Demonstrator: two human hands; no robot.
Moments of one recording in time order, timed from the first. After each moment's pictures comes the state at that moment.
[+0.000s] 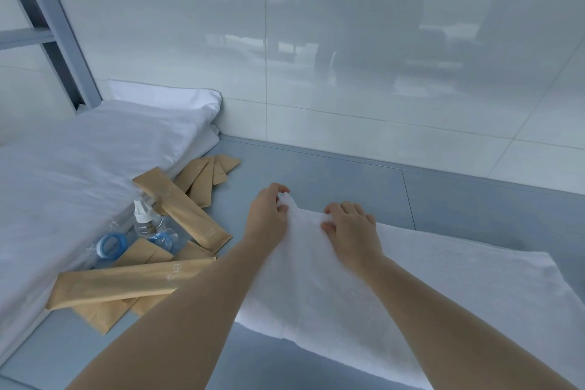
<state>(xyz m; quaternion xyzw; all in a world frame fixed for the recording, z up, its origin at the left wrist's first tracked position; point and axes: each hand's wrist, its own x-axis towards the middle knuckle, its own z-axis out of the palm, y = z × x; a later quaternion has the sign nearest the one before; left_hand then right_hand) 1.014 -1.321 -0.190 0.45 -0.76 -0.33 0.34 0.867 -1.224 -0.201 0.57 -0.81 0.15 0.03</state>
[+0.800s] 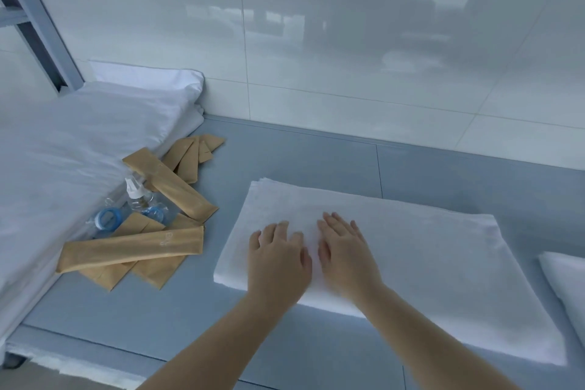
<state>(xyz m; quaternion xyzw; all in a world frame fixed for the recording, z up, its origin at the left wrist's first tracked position) 1.030 -1.170 -0.202 0.43 -0.88 -0.05 0.18 0.898 -1.115 -0.201 0.58 -0.80 0.16 -0.03</state>
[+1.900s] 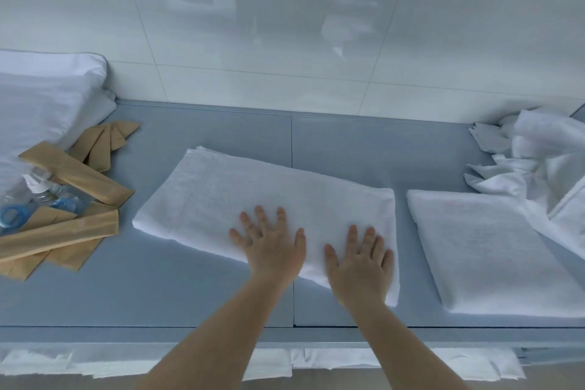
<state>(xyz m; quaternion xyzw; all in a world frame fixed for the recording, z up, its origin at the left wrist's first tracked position) 0.926 -1.053 -0.200 0.50 -0.86 -0.15 -0.01 0.840 -0.932 -0.202 0.27 -0.96 0.00 -0.09</state>
